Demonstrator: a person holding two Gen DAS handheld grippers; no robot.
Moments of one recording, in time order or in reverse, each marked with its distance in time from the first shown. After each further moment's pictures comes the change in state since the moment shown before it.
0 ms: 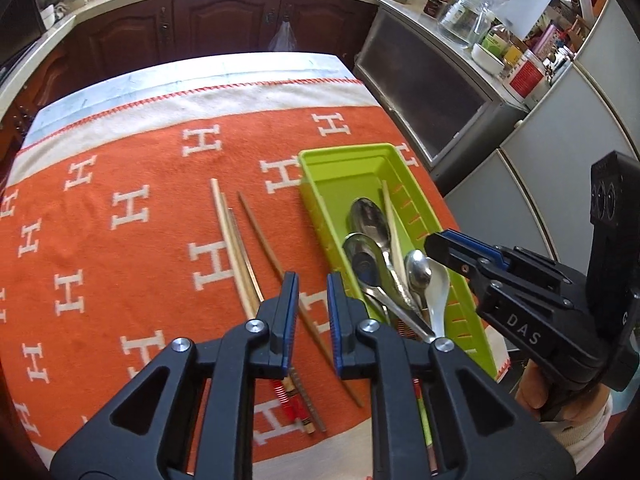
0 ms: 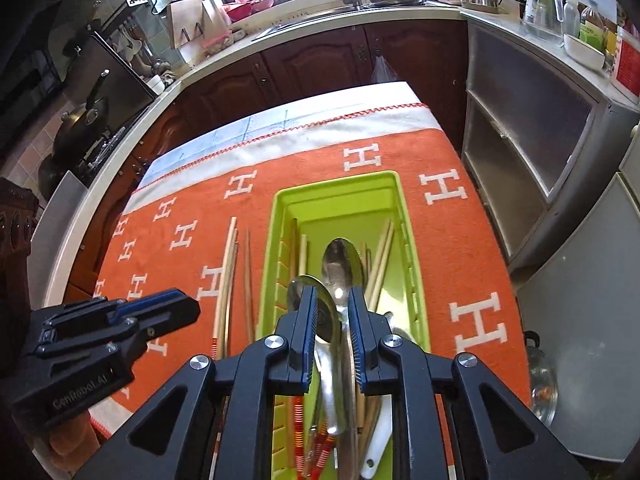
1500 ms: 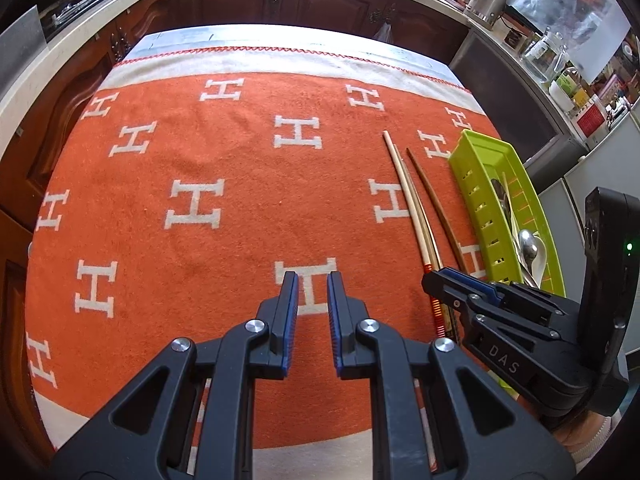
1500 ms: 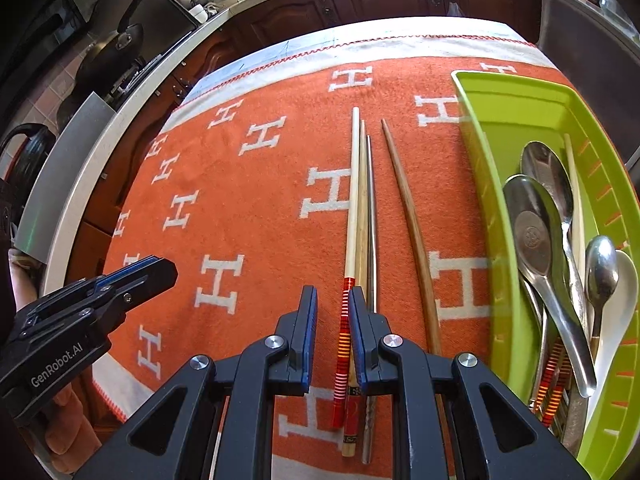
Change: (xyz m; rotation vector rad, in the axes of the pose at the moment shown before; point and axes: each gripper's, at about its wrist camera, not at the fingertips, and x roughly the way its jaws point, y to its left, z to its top) left arm -0.023 0.129 -0.076 -0.217 -0.006 0.147; right arm 0.096 0.130 -0.064 -0.100 0.196 0.098
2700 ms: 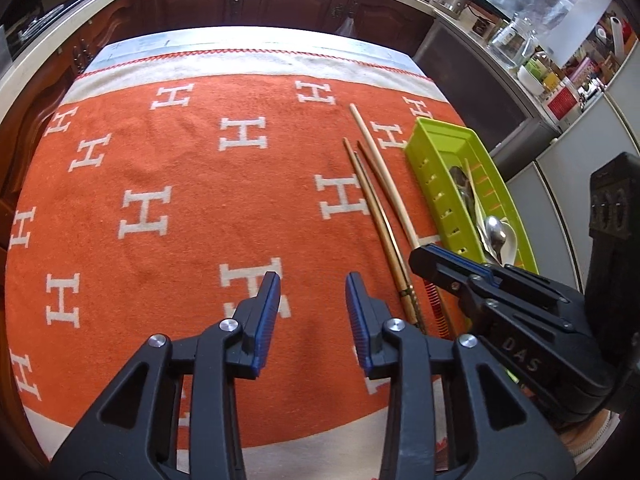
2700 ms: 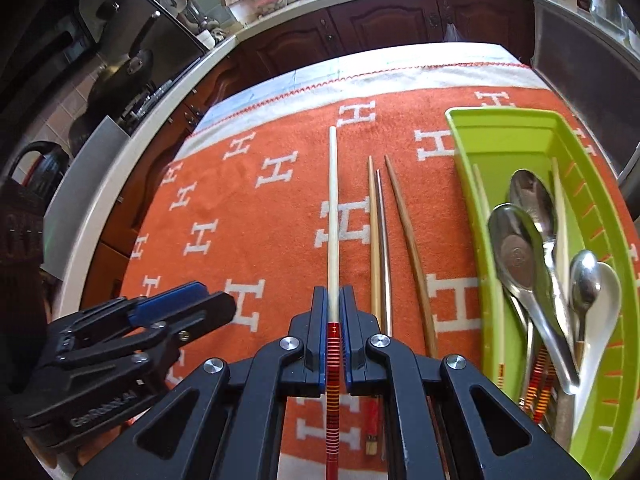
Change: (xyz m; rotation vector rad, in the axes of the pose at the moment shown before) left arm 0.002 -0.032 0.003 0.080 0.016 -0.109; right arm -0.040 -0.005 0.003 0.024 -0.100 0.051
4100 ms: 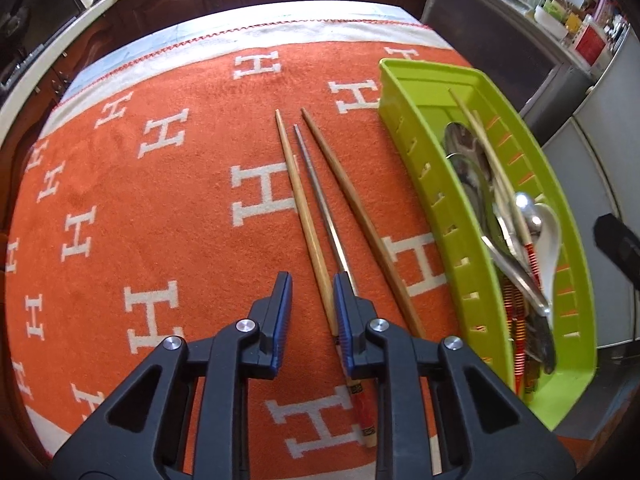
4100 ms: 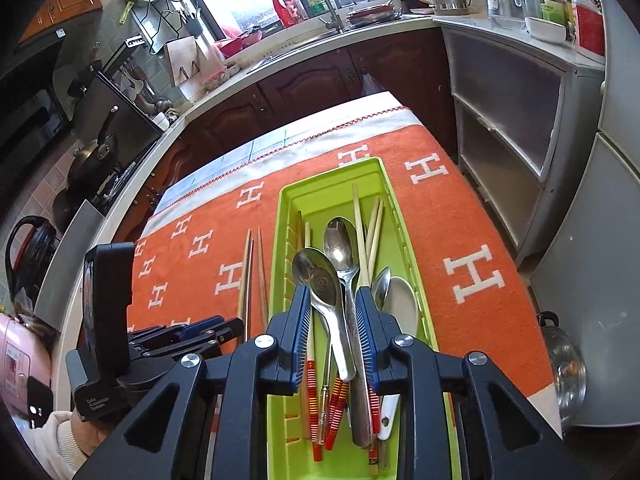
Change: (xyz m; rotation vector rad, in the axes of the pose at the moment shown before) left arm 0.081 -0.088 0.004 0.113 0.067 0.209; right arm -0.118 -0.139 -0.023 0.154 -0.218 -0.101
